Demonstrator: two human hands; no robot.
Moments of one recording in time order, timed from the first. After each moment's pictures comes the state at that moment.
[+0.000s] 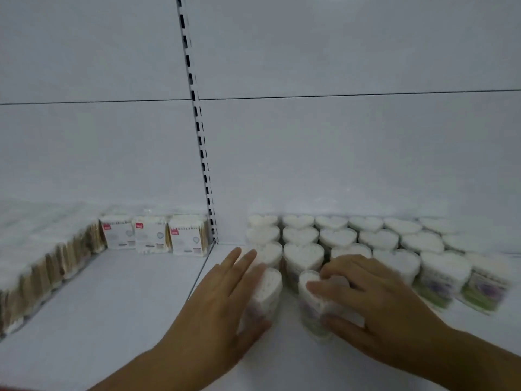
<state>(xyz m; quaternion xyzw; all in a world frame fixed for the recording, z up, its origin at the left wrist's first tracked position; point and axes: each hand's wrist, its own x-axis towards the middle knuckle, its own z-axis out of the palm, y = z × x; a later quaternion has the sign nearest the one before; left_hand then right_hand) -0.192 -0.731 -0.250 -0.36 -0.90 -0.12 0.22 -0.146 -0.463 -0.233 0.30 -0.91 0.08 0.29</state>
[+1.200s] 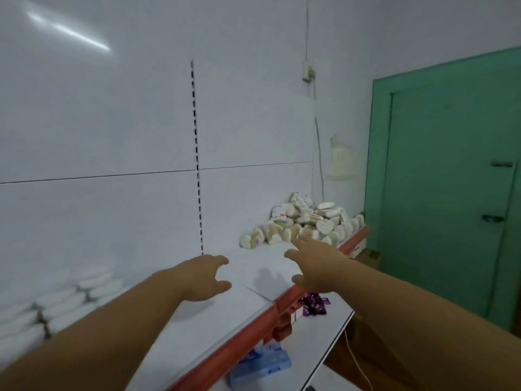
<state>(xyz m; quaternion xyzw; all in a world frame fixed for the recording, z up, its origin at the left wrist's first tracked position) -0.065 -0.306 -0.152 -0.63 -0.77 -0.07 -0.02 0.162 -0.188 -0.140 -0.32 -0.93 -0.16 0.01</state>
